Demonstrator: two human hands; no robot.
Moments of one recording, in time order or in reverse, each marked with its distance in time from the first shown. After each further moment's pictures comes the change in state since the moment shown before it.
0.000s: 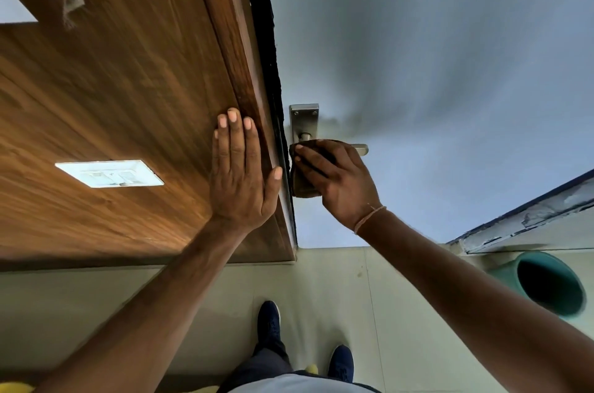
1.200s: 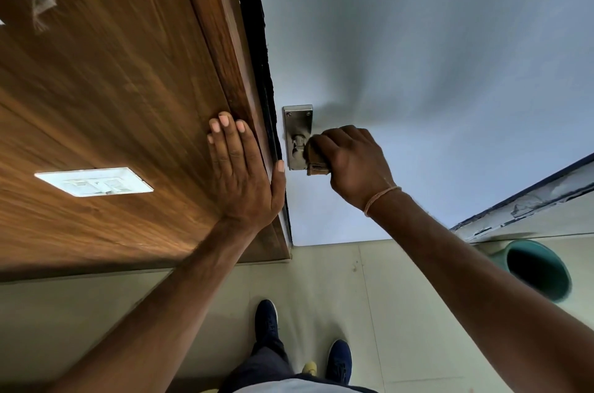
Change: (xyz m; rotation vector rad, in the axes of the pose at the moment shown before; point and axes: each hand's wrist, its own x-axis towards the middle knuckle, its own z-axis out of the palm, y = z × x) left_hand 0.004 0.016 0.023 0.003 0.079 -0.082; right_hand 0.026 0.026 -0.024 0.072 -0.258 0.266
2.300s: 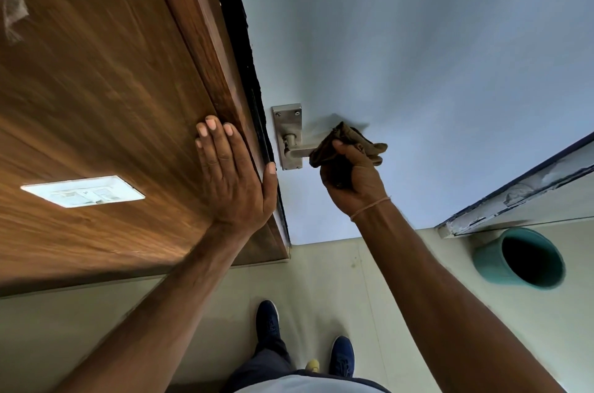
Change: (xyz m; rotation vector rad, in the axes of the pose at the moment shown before) left_hand 0.000 0.000 -0.002 -0.009 -0.020 0.009; right_hand -0.010 -0.011 0.022 2.289 0.359 1.275
